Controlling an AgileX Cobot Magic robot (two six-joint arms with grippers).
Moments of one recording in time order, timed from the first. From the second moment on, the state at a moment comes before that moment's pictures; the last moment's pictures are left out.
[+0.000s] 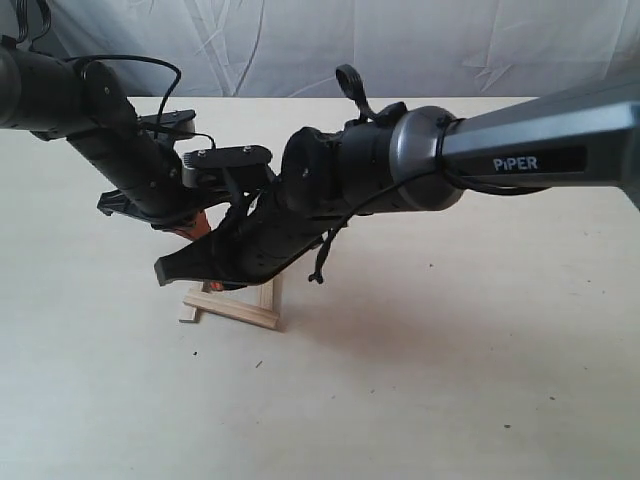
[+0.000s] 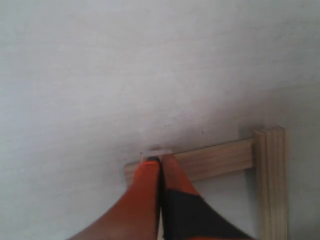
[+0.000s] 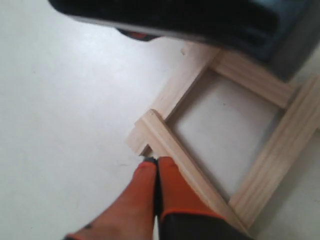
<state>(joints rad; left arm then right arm) -0.13 2.00 -1.25 -0.39 0.67 0.11 0.85 2.05 -1.33 0.56 0.40 -0.15</state>
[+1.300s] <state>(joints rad) -0.13 2.03 -1.25 -0.39 0.69 0.12 0.90 2.10 -1.33 0.52 0.18 -0.18</state>
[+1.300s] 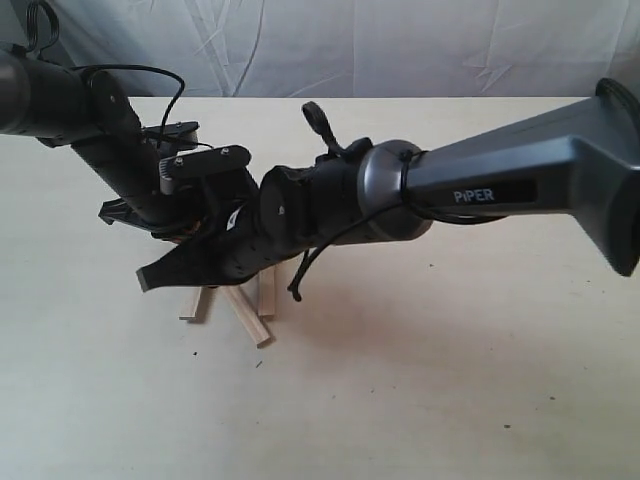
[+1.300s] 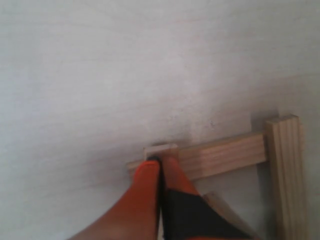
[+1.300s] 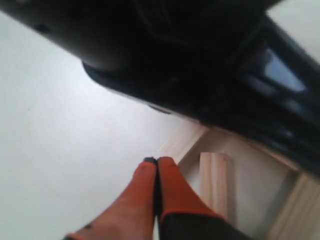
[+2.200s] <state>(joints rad) -0.13 2.03 -1.25 -0.39 0.69 0.12 0.83 2.15 -1.44 0.27 0.53 -0.18</state>
